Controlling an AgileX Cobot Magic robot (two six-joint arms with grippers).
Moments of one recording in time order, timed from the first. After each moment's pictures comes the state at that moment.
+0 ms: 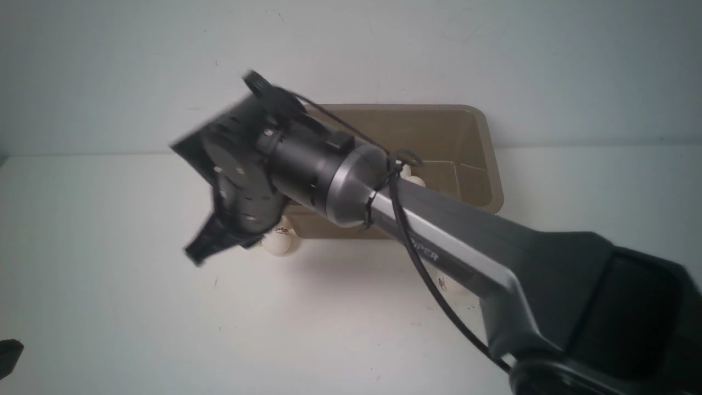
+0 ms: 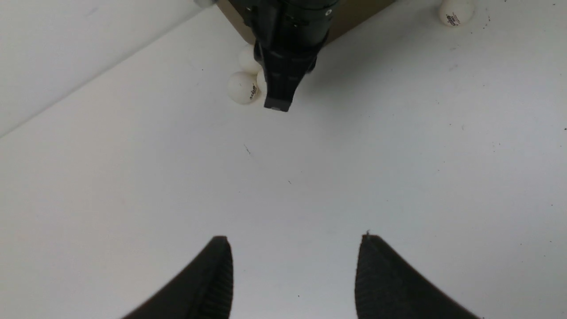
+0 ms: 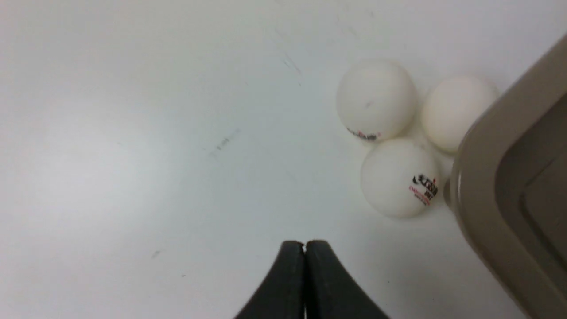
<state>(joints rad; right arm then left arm) 0.94 2.40 -2.42 -0.16 1.25 0.09 -0.42 0.51 -0.89 0.02 1.12 0.21</state>
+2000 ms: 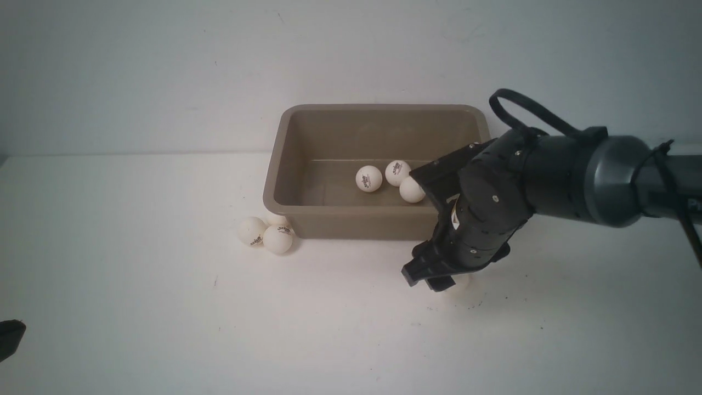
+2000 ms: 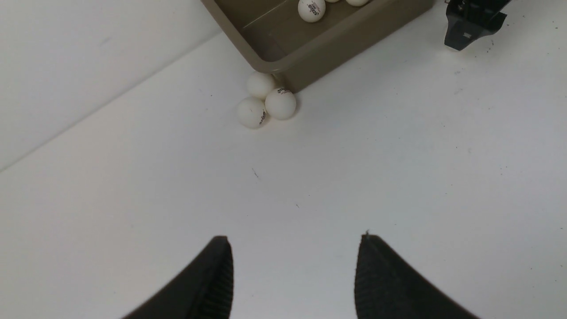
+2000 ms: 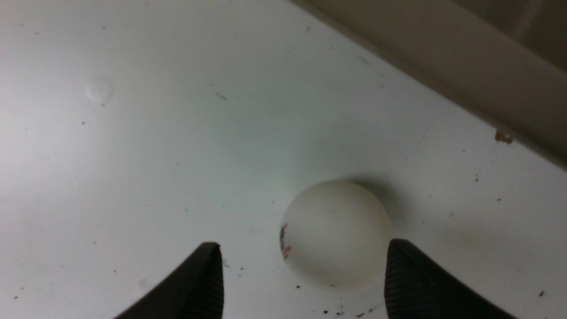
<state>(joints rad) 0.58 1.93 -1.31 -0.18 0.80 0.21 -0.42 0.51 -0.89 0.02 1.07 0.22</state>
